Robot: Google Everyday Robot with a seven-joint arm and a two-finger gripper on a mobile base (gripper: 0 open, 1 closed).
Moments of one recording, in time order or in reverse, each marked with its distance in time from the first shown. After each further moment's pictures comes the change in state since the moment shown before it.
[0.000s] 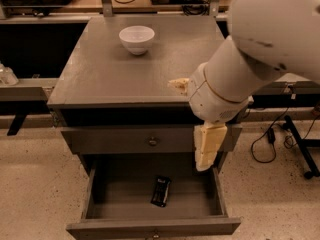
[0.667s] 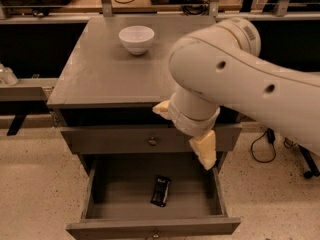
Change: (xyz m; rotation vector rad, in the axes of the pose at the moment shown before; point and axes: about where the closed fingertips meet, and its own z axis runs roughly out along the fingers) arm 0.028 0.000 0.073 -0.130 0.216 -0.385
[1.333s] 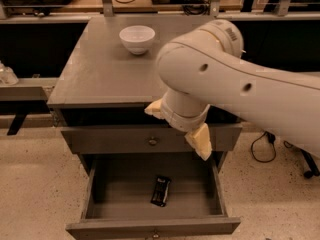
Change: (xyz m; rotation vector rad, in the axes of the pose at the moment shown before) arm 0.006 -0.019 0.015 0.006 0.038 -0.171
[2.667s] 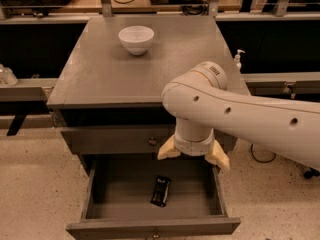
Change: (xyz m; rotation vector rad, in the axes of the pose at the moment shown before) arm -0.003 0.072 0.086 -0.257 -0.128 -0.485
